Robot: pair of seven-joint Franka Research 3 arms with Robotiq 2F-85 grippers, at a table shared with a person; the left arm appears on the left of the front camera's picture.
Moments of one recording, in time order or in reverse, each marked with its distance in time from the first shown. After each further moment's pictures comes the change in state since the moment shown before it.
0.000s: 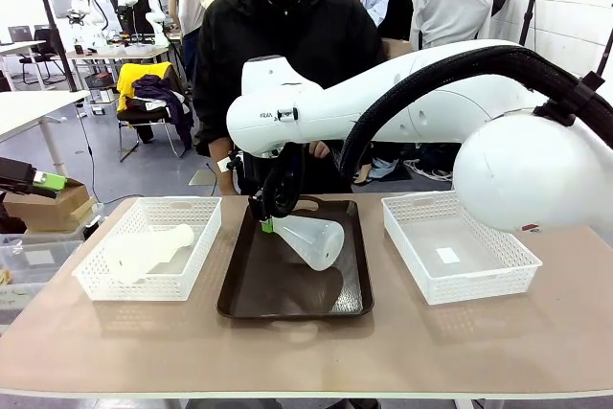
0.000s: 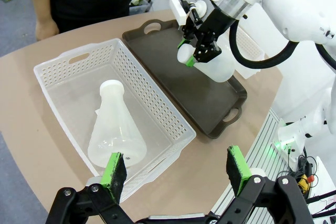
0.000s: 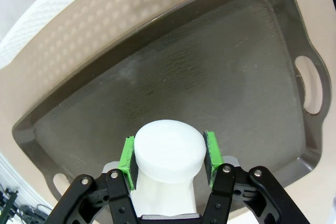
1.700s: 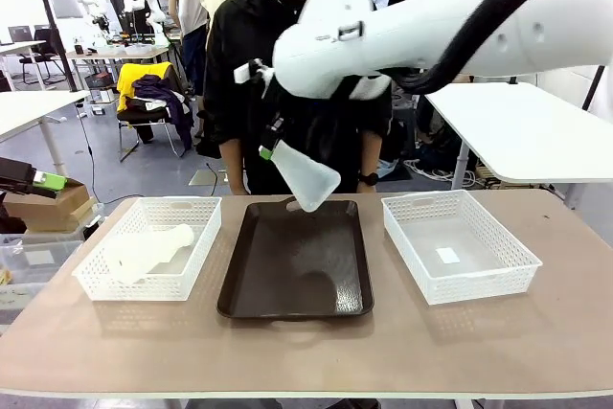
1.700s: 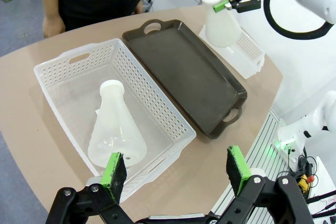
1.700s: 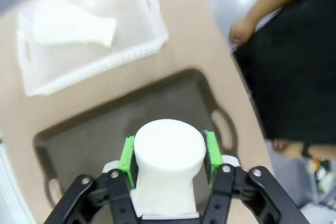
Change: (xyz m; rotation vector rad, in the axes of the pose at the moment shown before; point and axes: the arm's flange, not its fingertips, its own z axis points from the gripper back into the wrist) left arm 0.000 0.000 0.000 0.001 0.000 0.000; right arm -0.074 -0.027 0.134 -0.107 -0.584 0.148
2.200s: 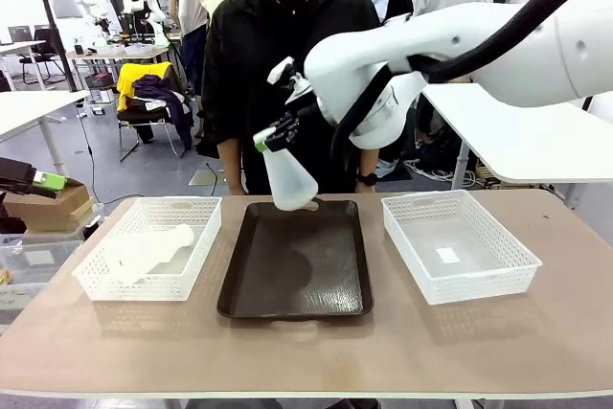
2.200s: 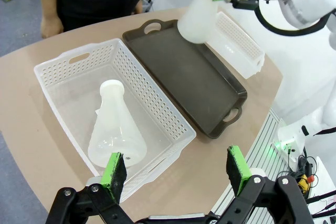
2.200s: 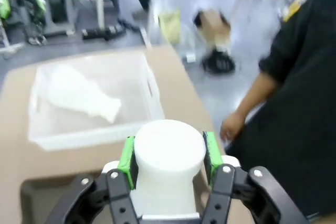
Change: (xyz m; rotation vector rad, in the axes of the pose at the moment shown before) left arm 0.000 0.000 0.000 0.000 0.000 0.000; right arm -0.045 -0.016 -0.006 0.022 -0.568 0.104
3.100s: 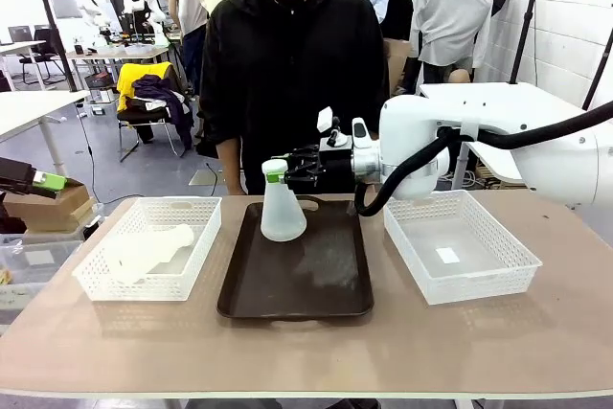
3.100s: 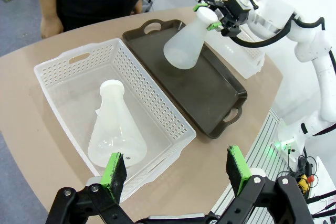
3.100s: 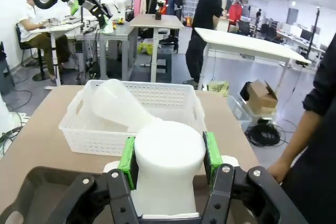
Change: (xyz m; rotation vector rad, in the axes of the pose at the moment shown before) left arm 0.000 0.000 0.000 0.000 0.000 0.000; right arm -0.135 -0.003 -0.017 0.215 -0.343 -0.028
